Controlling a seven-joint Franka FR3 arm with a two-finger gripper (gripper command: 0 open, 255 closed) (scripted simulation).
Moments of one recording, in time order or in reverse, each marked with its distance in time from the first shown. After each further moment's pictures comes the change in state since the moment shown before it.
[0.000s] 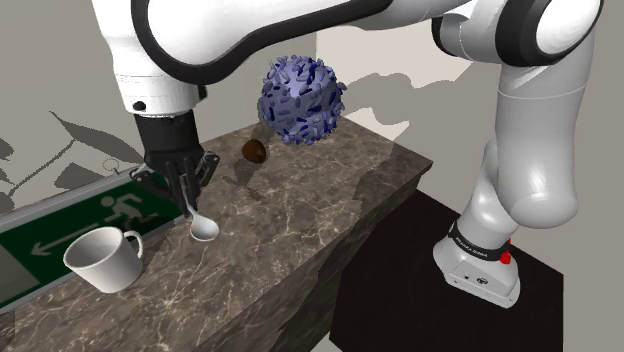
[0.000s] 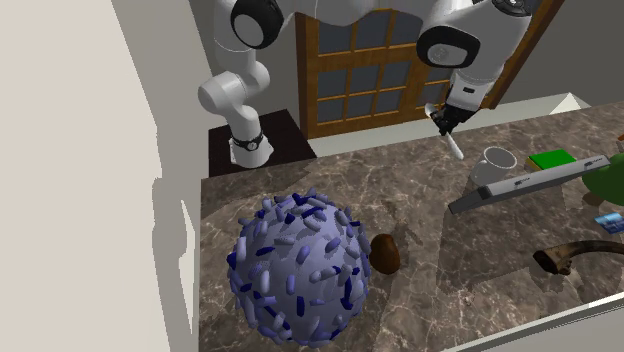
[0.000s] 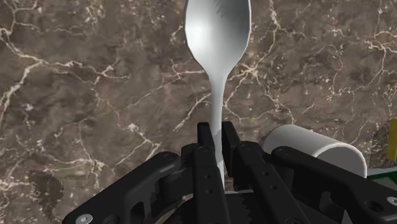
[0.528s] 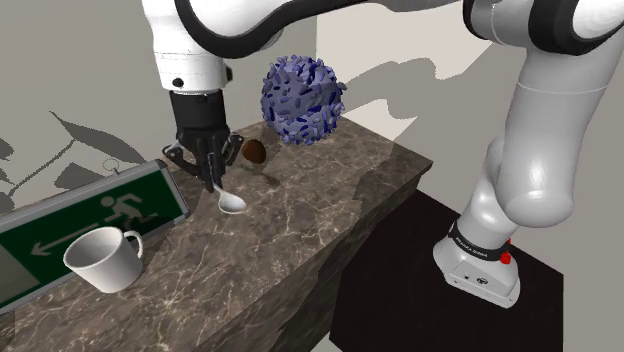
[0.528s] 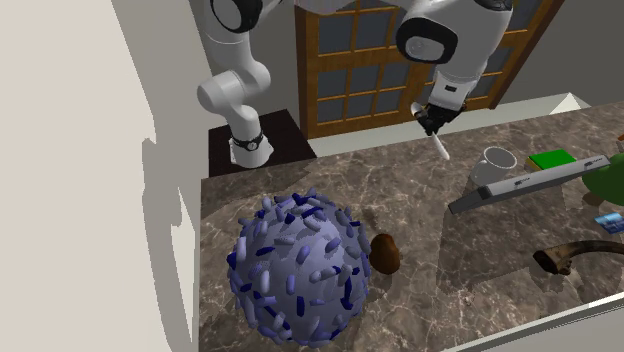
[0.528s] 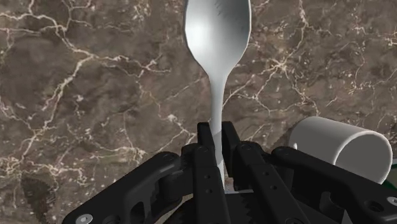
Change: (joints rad) arm -0.077 -0.142 -0.015 -0.142 0.066 -0.005 -0.094
